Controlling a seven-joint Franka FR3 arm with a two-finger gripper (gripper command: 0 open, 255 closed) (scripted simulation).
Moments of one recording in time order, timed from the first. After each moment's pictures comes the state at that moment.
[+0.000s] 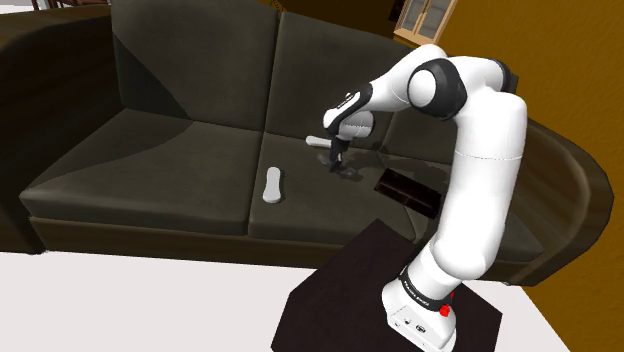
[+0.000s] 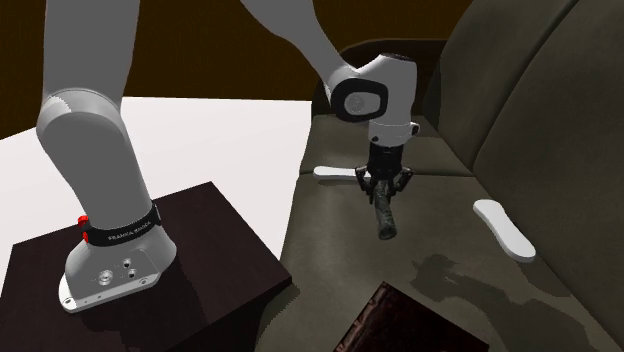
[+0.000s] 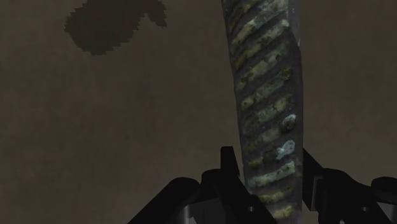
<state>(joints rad) 0.00 0.41 -0.43 -2.10 0.26 2.48 -1.46</state>
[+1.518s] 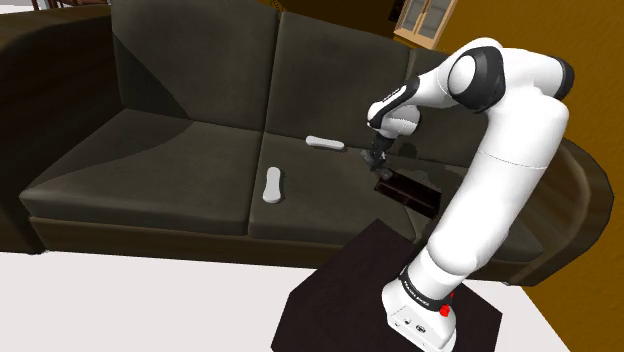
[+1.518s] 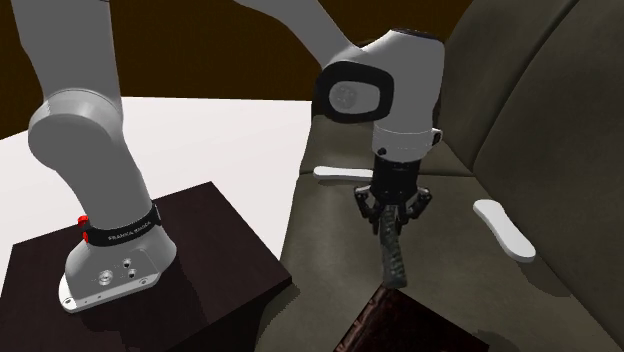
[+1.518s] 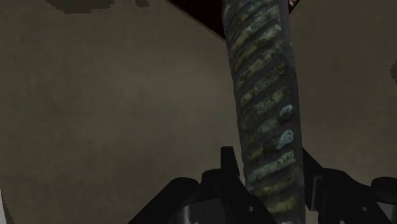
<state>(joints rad) -0.15 0.21 -0.58 -2.25 0.18 2.43 -1.70</state>
